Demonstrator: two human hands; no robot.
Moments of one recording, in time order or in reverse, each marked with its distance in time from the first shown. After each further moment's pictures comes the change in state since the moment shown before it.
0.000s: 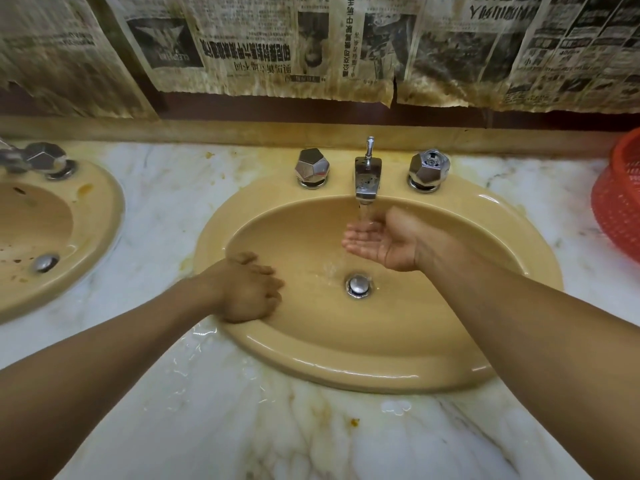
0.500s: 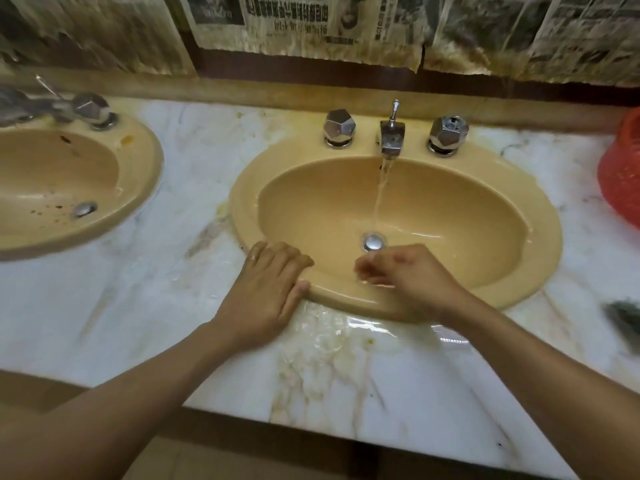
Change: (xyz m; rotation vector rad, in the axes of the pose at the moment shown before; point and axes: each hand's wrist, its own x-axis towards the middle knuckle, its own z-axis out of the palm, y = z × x) left_hand -0.079 0.088 0.086 -0.373 0.932 -0.055; right_hand -0.101 0.132 0.012 -0.704 0.081 -0.493
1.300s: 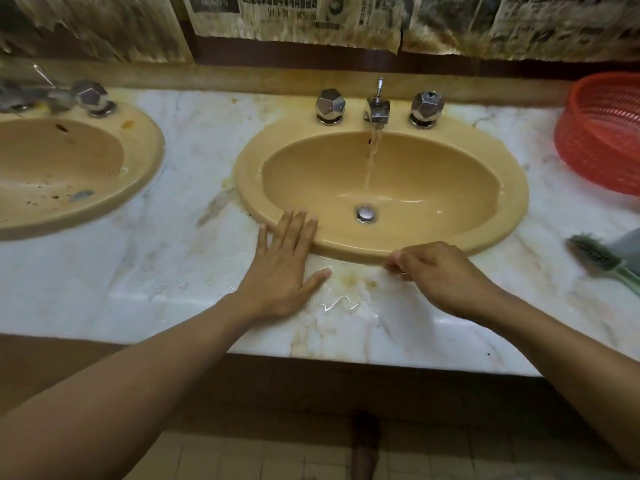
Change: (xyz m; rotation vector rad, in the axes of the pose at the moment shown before) left_hand -0.033 0.020 0.008 -0.021 -0.140 -0.069; right_hand -0.102 0.013 0.007 -0.464 0.124 -0.018
